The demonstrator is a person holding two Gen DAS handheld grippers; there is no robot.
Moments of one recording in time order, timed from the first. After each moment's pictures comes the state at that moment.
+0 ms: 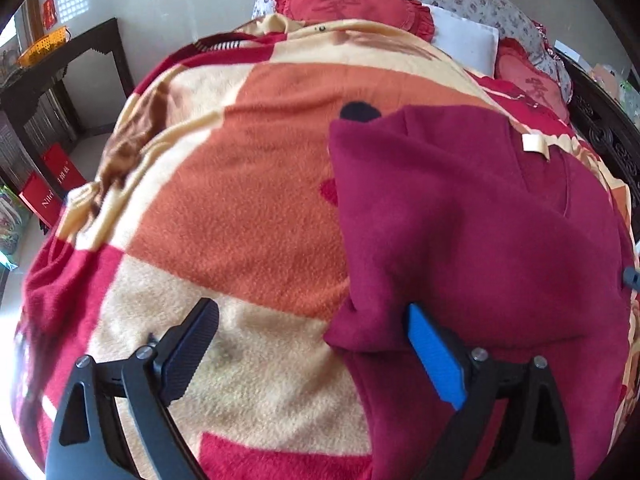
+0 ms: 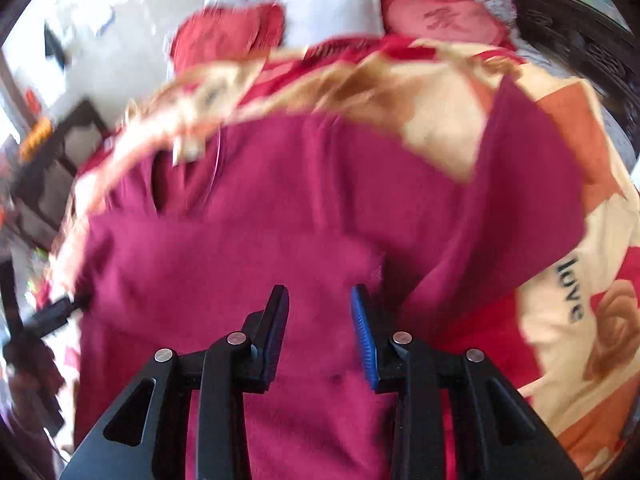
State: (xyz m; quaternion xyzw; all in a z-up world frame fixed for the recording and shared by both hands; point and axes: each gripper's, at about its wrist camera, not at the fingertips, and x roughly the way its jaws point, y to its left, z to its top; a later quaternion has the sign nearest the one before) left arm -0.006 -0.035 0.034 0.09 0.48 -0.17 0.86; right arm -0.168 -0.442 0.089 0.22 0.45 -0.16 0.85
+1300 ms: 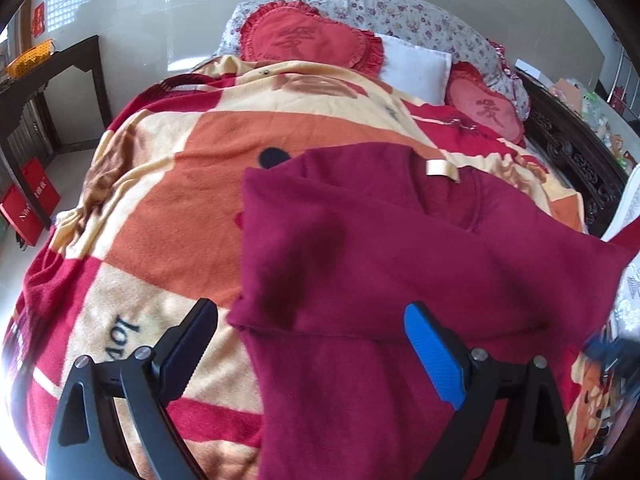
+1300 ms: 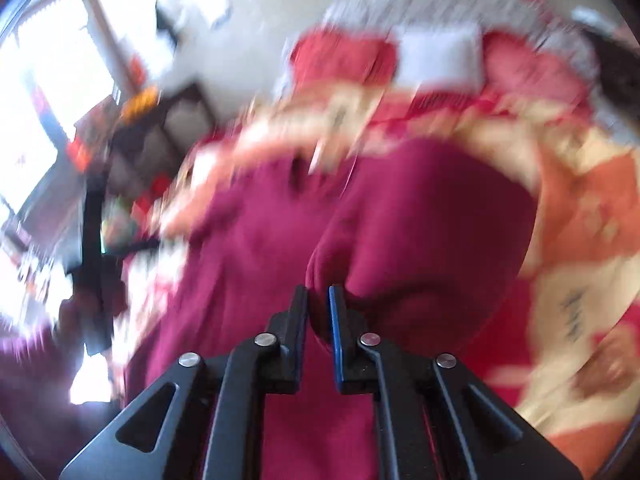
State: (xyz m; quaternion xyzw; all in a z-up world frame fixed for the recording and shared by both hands) left arm -0.055 -0.072 0.088 0.05 0.46 -0.24 0.86; right arm -0.219 -0.373 0.126 0.16 0.44 0.04 0.88
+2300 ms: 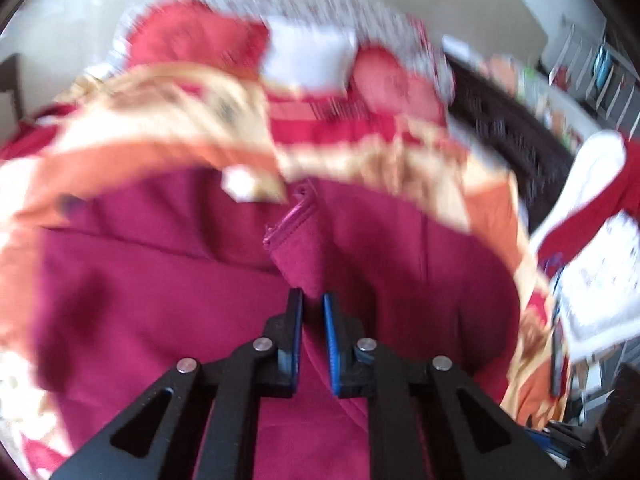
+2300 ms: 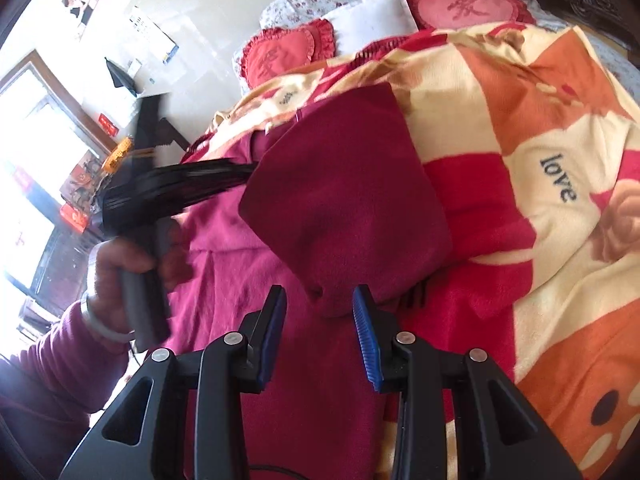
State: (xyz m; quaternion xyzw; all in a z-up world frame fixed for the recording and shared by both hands) left arm -0.069 -0.209 0.108 0.03 0.44 -0.35 0.83; right arm -0.278 -0.403 0.099 0.30 0.39 -0.02 0.87
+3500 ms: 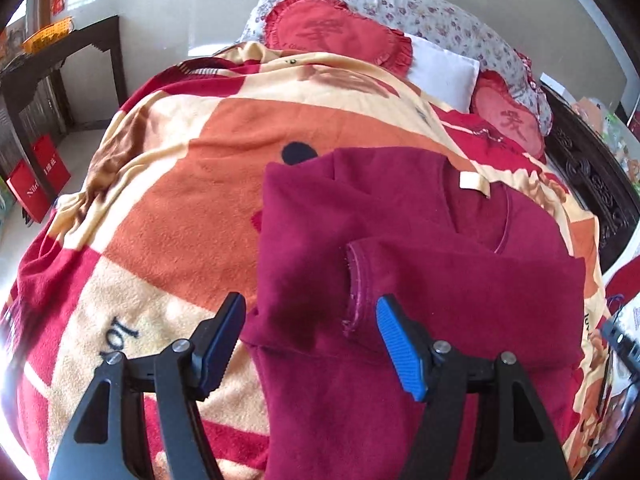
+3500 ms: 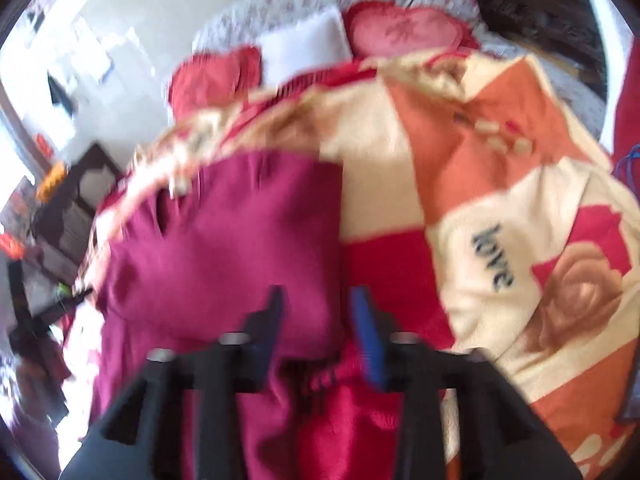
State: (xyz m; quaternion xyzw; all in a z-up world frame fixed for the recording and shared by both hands) left arm -0.029 -0.075 0.070 0.03 0.48 -0.20 0.86; right arm -0.237 -0.467 0.103 0.26 0.38 -0.17 0.87
